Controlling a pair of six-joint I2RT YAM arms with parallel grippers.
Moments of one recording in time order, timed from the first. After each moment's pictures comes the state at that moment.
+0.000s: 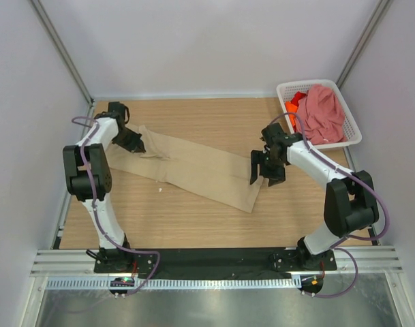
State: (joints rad) left arm 0.06 1.99 1.52 -0.80 0.12 -0.97; right arm 0.33 1.57 1.13 -0.86 -0.13 0.39
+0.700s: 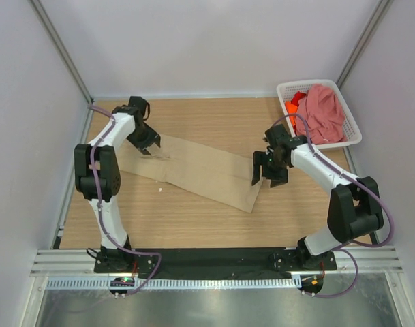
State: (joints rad) left arm -0.11 2.00 1.63 -0.89 -0.02 -0.93; right arm 0.31 1.52 1.09 -0.86 -0.14 0.38
